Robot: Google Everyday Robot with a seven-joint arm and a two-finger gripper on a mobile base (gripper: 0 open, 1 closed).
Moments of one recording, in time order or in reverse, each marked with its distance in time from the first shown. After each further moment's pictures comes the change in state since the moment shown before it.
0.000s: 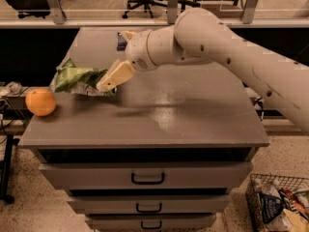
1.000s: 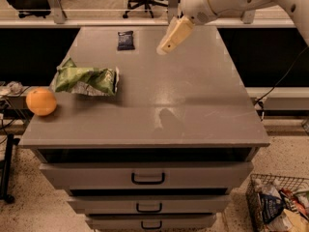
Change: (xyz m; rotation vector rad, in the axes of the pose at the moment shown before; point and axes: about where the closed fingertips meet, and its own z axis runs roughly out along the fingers) arm -0.007 -0.110 -0.143 0.117 0.168 -0.330
